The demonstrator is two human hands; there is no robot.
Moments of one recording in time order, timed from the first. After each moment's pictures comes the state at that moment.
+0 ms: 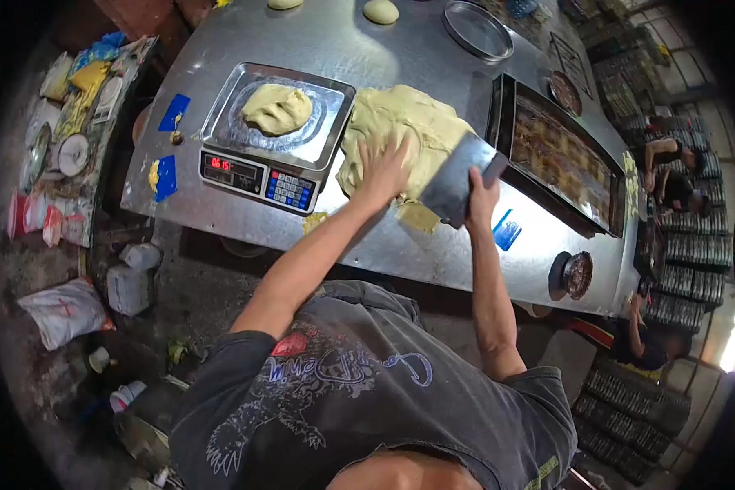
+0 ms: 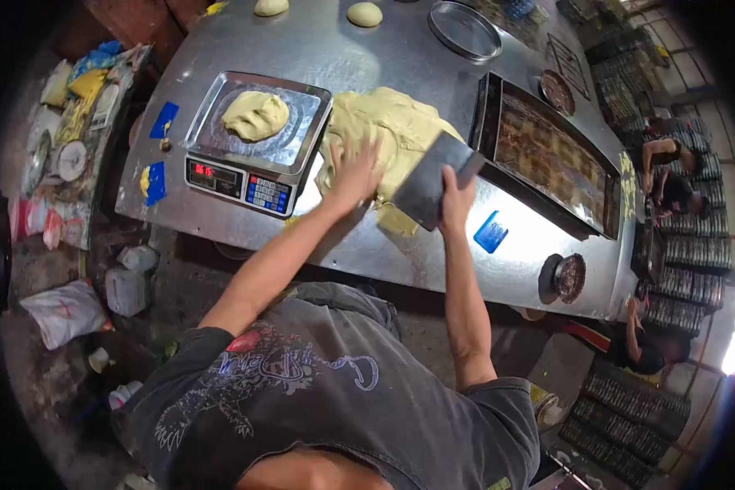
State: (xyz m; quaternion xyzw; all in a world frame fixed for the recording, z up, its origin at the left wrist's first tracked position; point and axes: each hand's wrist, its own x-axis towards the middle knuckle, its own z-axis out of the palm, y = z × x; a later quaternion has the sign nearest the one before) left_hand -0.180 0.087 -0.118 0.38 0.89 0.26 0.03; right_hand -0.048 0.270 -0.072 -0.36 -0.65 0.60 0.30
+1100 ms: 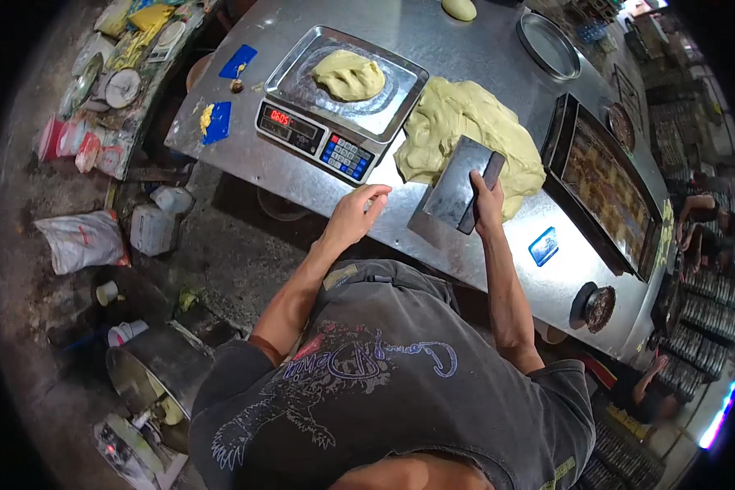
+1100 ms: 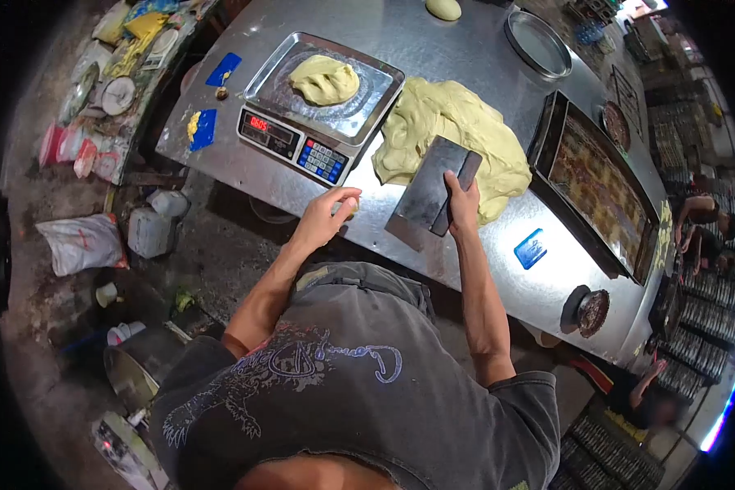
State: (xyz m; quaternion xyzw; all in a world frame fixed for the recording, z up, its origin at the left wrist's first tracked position) left_hand -0.107 -0.110 -0.083 0.22 0.79 0.56 0.14; right_hand -0.068 0.198 -0.115 -0.33 -0.61 0.71 0.11
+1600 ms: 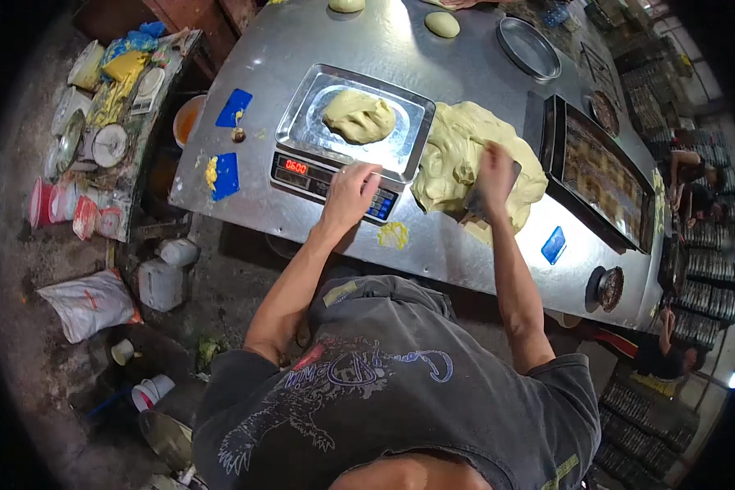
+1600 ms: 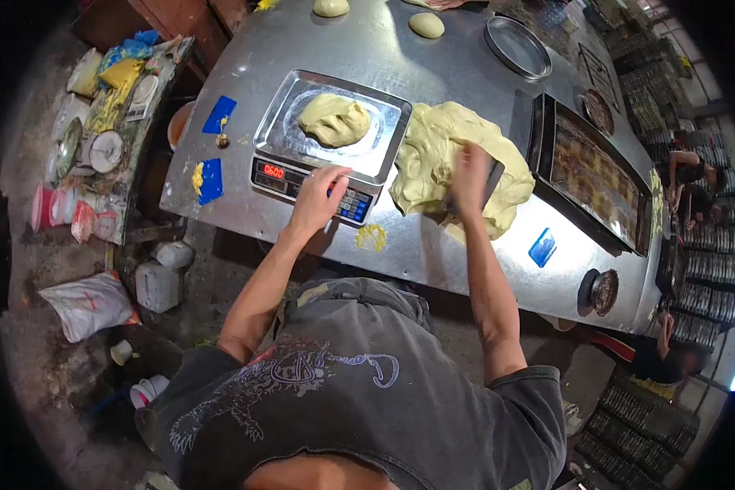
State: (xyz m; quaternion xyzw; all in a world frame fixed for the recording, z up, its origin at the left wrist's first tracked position) left_hand -0.251 -0.153 -0.076 0.33 0.82 0.48 0.02; right_hand -0.167 0.166 -0.075 -0.25 -0.86 0.38 0.24
